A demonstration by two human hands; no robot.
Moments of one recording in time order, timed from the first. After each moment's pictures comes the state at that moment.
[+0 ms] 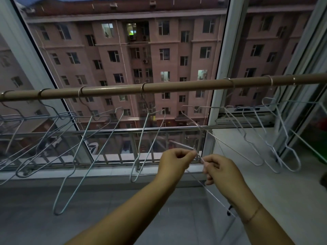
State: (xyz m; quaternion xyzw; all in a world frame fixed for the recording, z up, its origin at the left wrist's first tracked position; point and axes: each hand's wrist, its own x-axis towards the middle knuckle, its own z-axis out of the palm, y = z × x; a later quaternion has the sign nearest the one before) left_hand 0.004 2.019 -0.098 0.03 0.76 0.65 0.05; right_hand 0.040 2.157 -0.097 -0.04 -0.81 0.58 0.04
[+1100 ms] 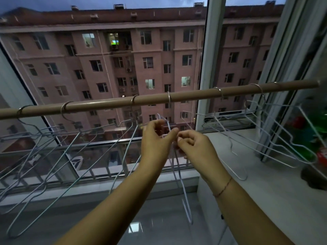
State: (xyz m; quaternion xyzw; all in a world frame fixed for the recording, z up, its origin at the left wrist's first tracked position) left_hand -0.024 2.008 -0.034 0.05 0.75 0.65 -0.11; right_hand 0.005 2.120 -0.039 0.02 -0.79 0.60 0.12
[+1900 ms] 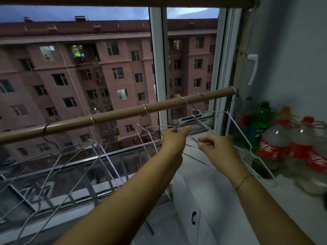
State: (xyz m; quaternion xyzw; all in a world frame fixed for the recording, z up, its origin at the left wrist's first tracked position) left_hand -0.022 2.206 -0.005 0.03 0.70 0.69 0.17; right_hand 0.024 2.323 -0.046 -0.14 -0.88 0.39 0.24
